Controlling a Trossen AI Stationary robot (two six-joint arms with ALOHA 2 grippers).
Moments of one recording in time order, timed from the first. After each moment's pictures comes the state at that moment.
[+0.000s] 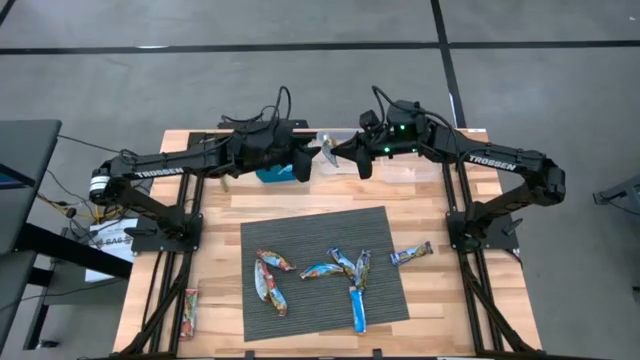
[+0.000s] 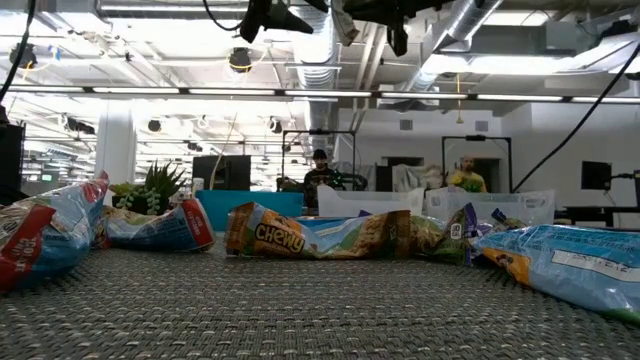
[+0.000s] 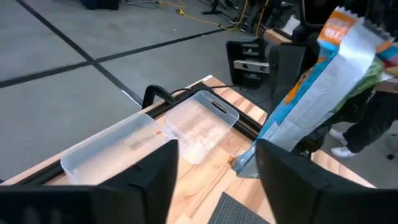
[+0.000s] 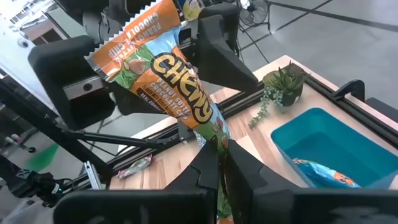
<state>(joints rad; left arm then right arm) 0.18 1.38 1.34 -0.26 -0.29 -0.46 -0.34 1.36 1.26 -0.18 -0.34 0.35</state>
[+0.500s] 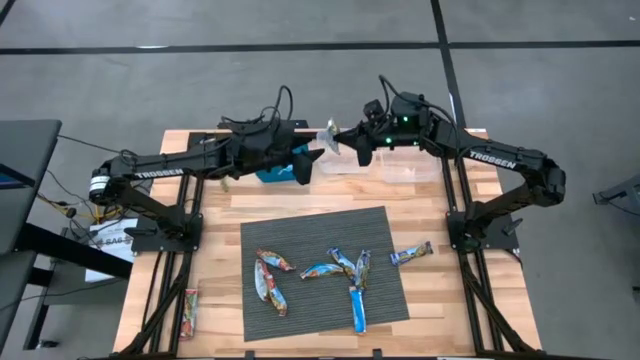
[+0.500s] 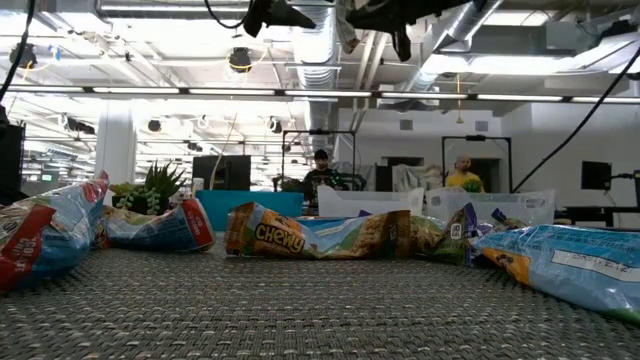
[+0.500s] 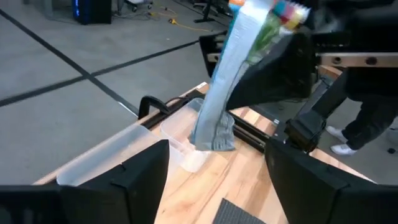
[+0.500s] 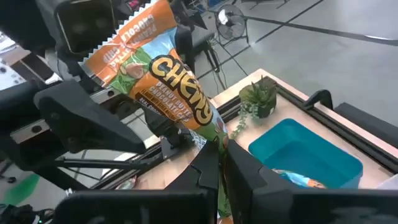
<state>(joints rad) 0.17 1.38 1.34 -0.22 -0.30 -0.39 -0.40 1.36 1.26 -0.16 -0.30 0.39</state>
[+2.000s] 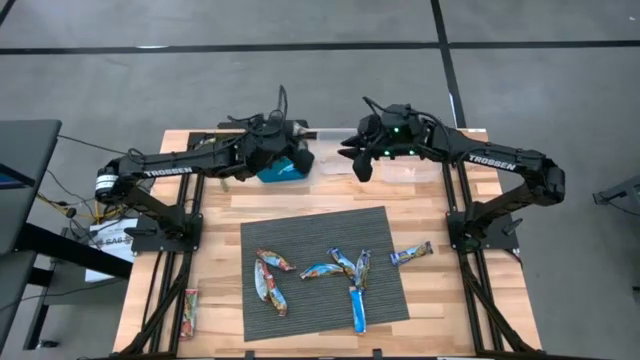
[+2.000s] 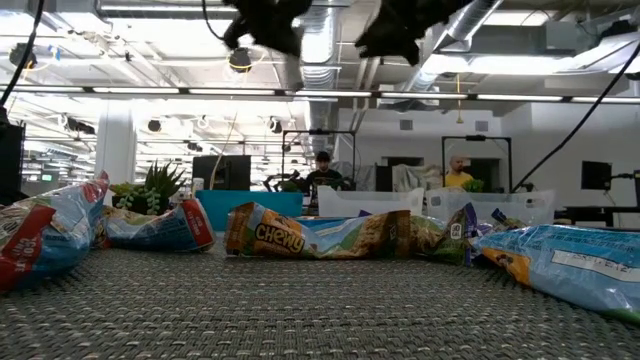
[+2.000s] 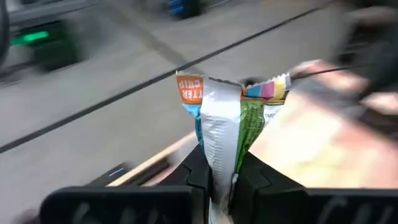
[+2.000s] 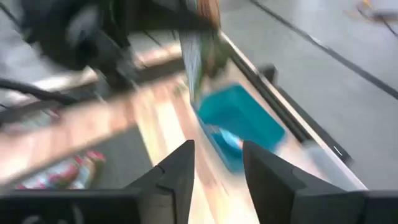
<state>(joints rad) 0.22 1.43 1.34 -0.43 -0.66 -0.35 -0.34 1.36 1.26 -0.40 -0.10 0.05</state>
